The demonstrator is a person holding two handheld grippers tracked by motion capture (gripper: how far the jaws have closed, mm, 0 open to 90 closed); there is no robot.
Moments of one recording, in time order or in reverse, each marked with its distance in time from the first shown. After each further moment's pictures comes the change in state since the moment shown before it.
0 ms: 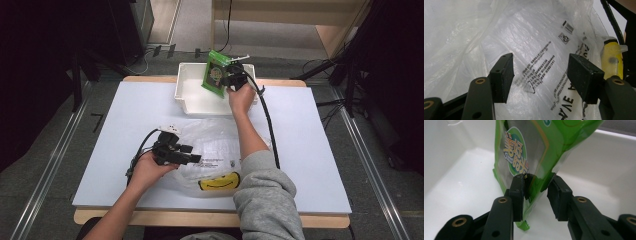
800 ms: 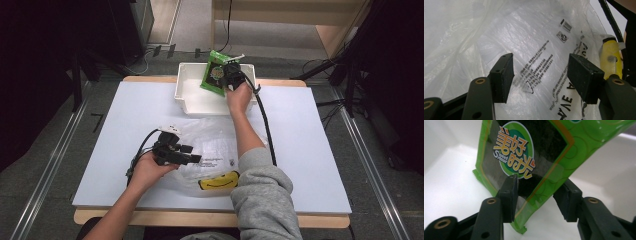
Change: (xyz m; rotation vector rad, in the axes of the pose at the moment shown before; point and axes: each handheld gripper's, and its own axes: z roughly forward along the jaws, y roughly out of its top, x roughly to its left) left arm 0.000 0.000 0.000 0.006 0.001 0.001; right arm 0.005 0.003 0.015 0.036 -0.087 -0.008
